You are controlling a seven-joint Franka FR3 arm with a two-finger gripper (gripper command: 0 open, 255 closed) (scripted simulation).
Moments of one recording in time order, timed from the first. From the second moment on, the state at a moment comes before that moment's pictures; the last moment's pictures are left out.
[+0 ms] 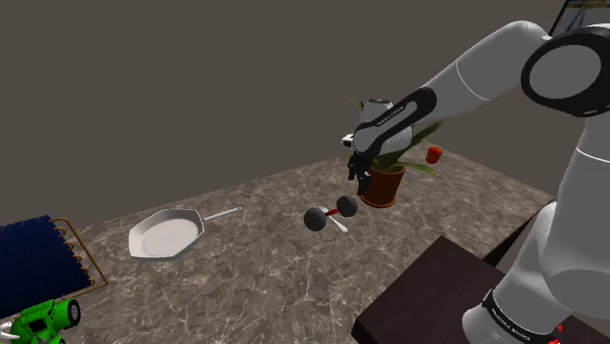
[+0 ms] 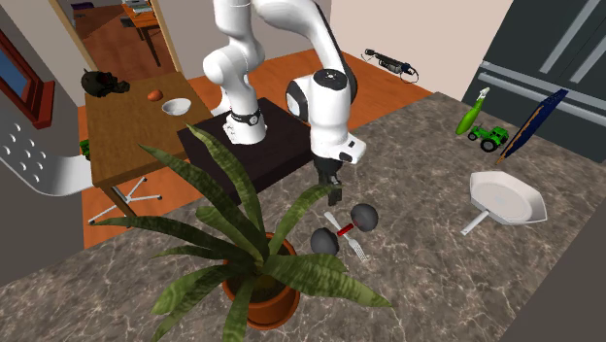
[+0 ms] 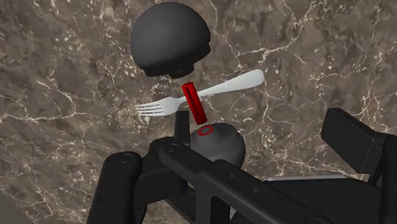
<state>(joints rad) 0.25 0.19 -0.36 -2.28 0.12 2.52 -1.30</state>
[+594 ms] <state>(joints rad) 0.18 0.53 -0.23 -2.06 0.22 2.61 -1.58</state>
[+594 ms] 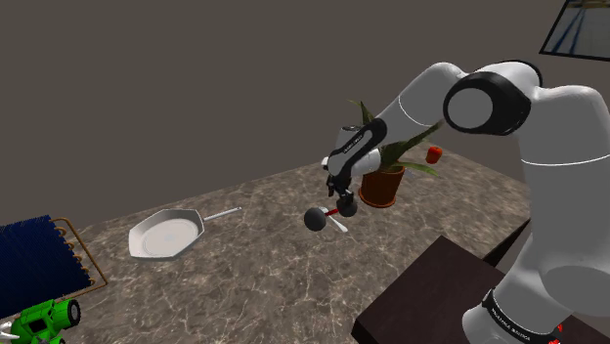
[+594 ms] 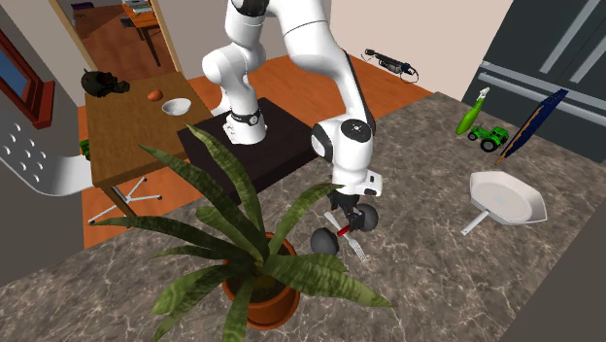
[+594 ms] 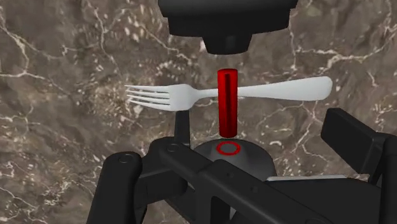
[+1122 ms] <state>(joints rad) 0.15 0.68 -0.18 -1.97 0.23 2.66 -1.64</state>
